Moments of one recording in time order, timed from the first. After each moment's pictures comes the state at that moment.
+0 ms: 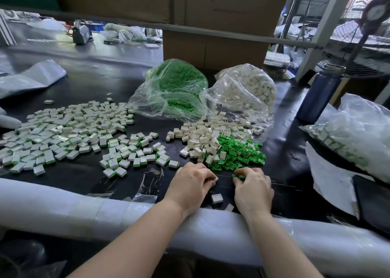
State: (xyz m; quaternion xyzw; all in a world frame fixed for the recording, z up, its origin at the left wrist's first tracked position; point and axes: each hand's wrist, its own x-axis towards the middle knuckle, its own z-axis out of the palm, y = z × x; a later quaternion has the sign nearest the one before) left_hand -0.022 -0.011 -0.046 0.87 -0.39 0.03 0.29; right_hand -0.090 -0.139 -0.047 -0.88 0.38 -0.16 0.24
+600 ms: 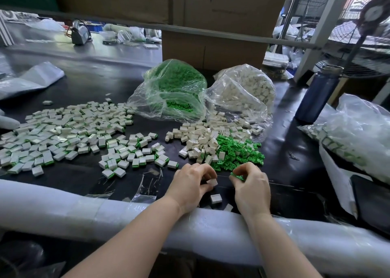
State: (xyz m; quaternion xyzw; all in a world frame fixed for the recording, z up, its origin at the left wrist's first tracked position) left_hand -0.020 -0.011 -0.046 0.86 -0.36 -0.05 0.35; right_hand -0.095 -0.137 -0.043 -0.86 0.30 -0.25 0.32
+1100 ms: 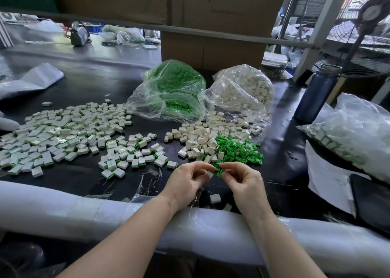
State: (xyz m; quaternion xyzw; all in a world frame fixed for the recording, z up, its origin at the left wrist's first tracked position) left_hand -0.019 -0.006 -0.042 0.76 -0.30 -0.15 0.56; right_hand -0.100 -0.134 -0.035 -0.78 0.15 -0.25 0.55
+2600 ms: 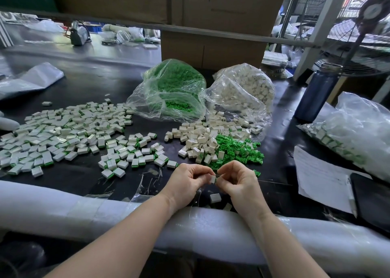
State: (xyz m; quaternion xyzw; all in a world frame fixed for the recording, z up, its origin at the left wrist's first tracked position) left_hand -0.019 -0.005 -0.039 0.74 -0.30 -0.16 0.57; right_hand -0.099 -0.132 -0.037 -0.78 0.12 -0.19 0.58
